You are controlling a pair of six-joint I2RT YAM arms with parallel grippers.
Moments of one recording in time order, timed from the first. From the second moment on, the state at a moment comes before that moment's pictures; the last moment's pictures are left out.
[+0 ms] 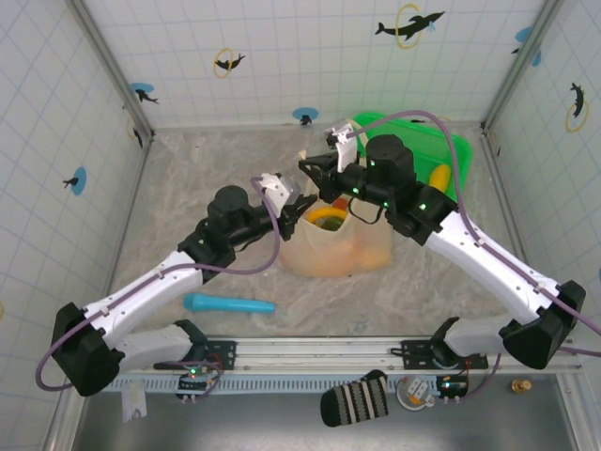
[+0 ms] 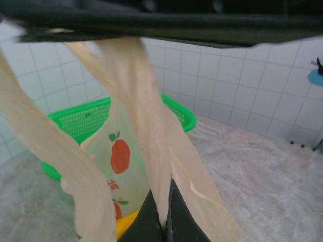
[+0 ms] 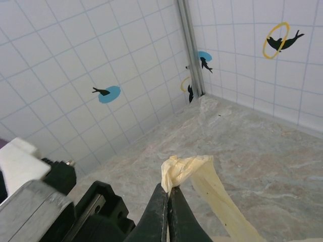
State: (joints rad) left arm -0.76 1.12 0.84 0.15 0.34 0.06; right arm 0.80 1.31 1.37 -0.26 -0.20 0.26
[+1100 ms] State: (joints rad) left arm -0.84 1.12 0.83 0.15 0.18 0.21; right arm 0.68 1.37 1.76 -0.81 -0.09 0.71
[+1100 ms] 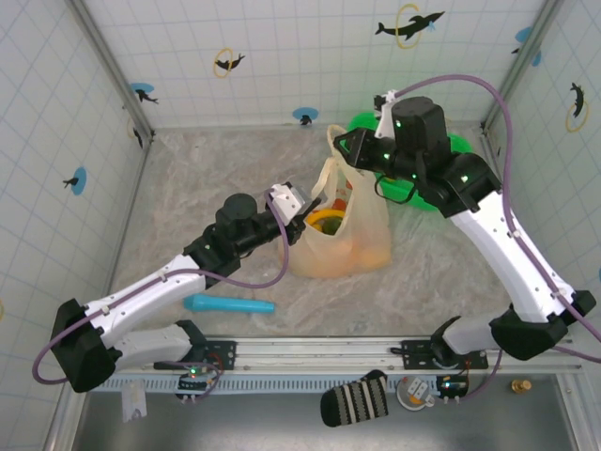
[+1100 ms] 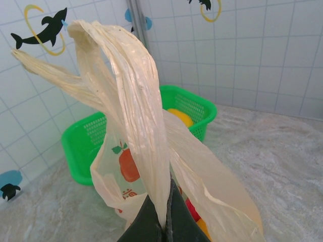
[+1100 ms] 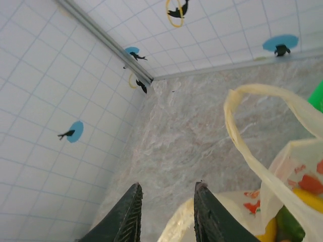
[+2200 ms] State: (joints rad) left arm -0.84 1.11 0.83 0.13 0.18 0.21; right arm 0.67 1.32 1.43 -0.48 -0.26 1.04
